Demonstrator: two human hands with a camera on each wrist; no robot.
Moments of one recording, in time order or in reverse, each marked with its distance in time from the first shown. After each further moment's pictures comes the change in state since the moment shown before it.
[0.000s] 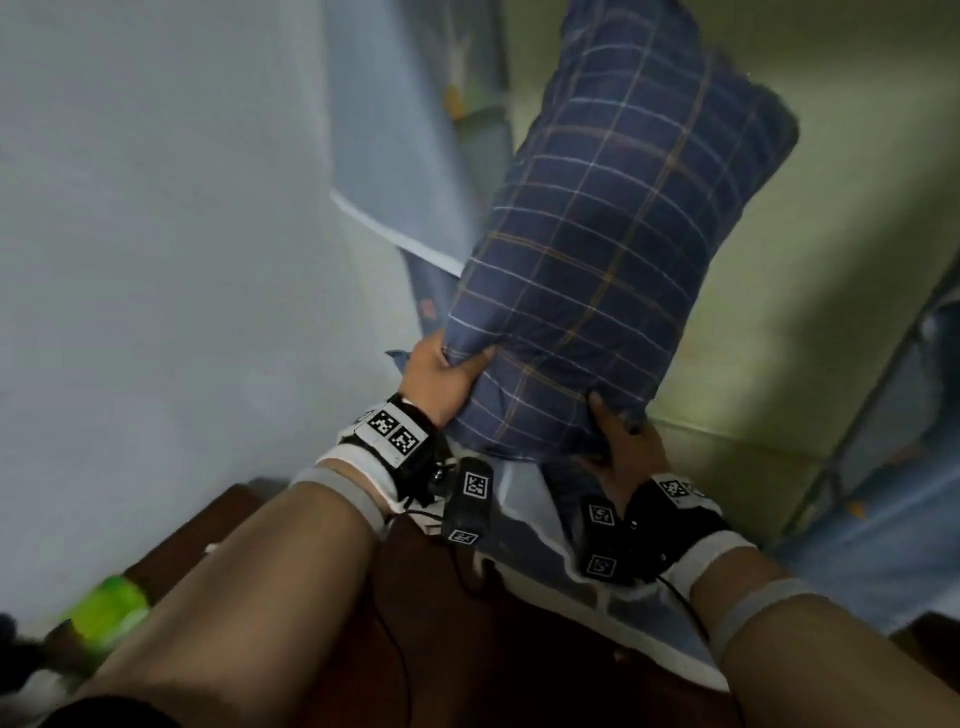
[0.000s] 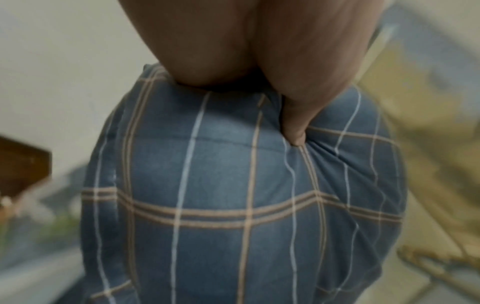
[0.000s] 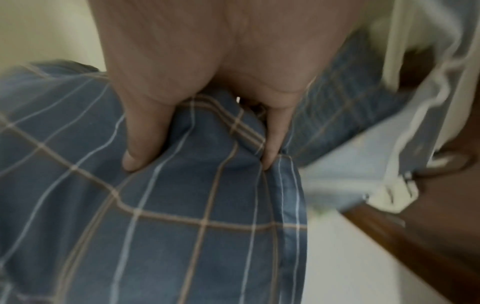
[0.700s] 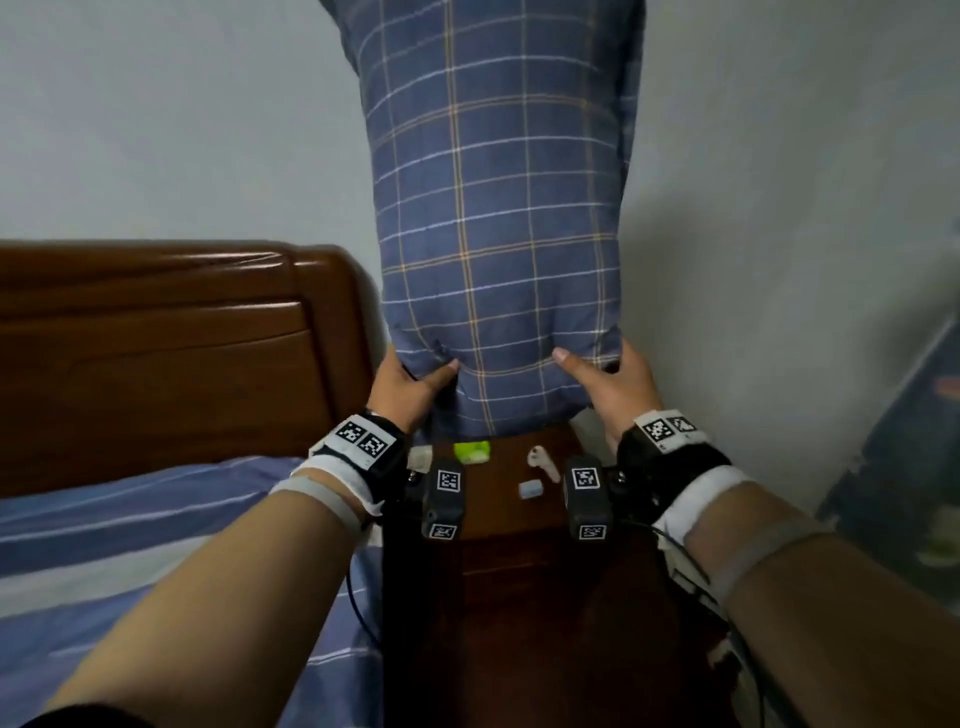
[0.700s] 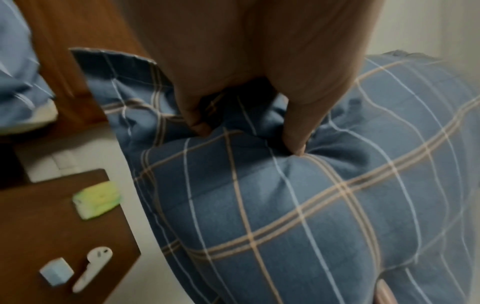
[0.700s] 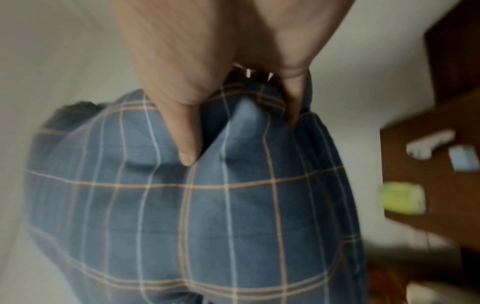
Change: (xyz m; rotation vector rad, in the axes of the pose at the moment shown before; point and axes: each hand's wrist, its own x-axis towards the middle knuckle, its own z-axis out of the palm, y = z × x) left_hand -0.328 -0.030 -0.424 0.016 0.923 -0.219; right_hand -0.284 0.145 0.364 -0.498 -1.004 -0.167
